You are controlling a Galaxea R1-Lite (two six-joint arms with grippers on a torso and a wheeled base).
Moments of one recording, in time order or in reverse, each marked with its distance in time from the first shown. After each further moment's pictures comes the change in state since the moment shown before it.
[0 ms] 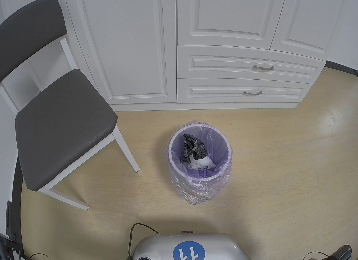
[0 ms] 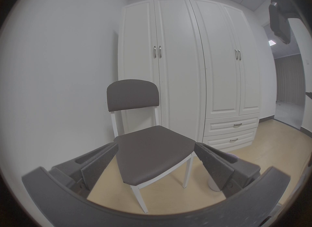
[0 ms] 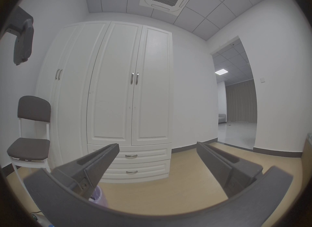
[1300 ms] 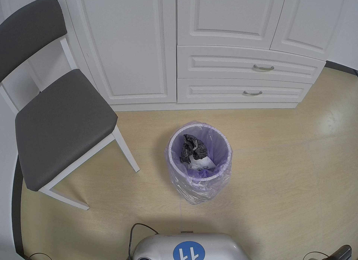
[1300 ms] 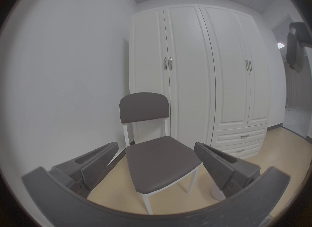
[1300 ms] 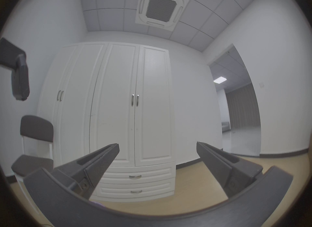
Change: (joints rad) left arm 0.000 0.007 -0.412 0.370 0.099 -0.018; right arm 0.000 -0.002 -0.261 0.108 0.031 0.005
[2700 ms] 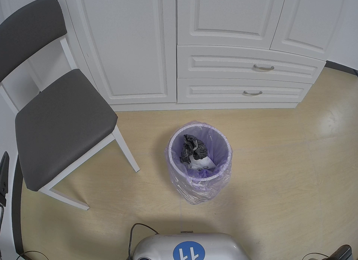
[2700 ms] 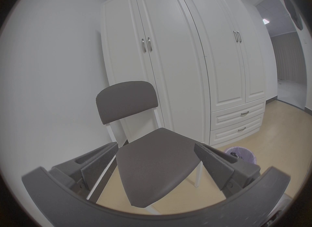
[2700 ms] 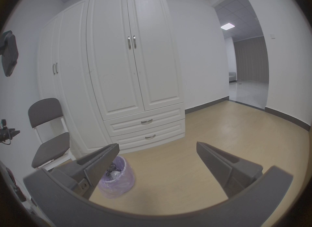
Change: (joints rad) left arm -0.127 0.496 0.230 -0.623 0.036 0.192; right arm 0.088 0.077 0.201 0.261 0.000 0.258
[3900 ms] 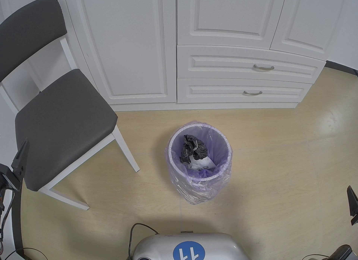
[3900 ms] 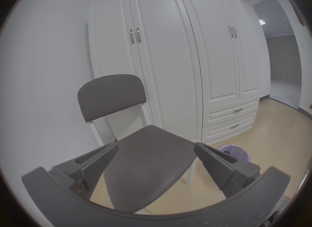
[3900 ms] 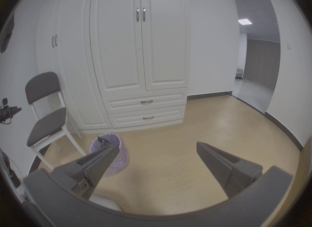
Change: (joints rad) left arm -0.098 0.269 0.005 -0.221 0.012 -0.001; right arm 0.072 0.203 -0.009 0.007 -0.036 -0.081
